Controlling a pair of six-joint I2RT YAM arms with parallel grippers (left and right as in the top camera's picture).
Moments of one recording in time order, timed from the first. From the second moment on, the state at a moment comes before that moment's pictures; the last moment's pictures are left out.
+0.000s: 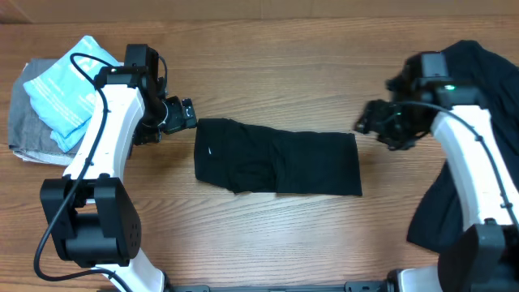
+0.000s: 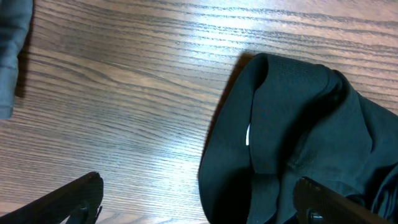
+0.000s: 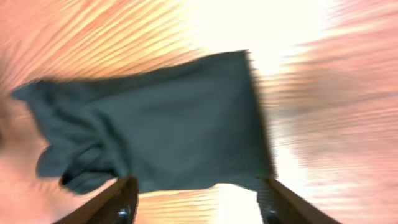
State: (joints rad) left arm 0.00 1.85 1.52 -1.12 0.11 -0.31; right arm -0.02 1.63 1.40 -1.15 -0.32 0.31
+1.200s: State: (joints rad) left arm 0.00 1.85 1.52 -1.12 0.11 -0.31; right arm -0.09 1.65 0.83 -0.52 -0.44 0.20
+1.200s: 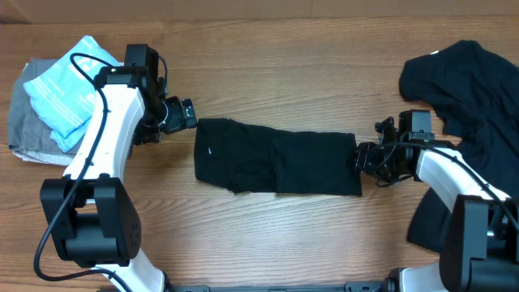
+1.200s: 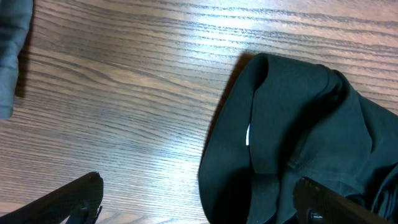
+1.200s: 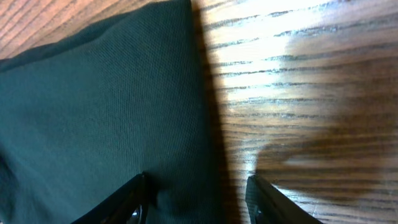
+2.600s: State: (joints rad) left arm 0.00 1.85 1.52 -1.12 0.11 -0.31; right arm -0.09 1.65 0.80 -0.48 -0.44 0.19
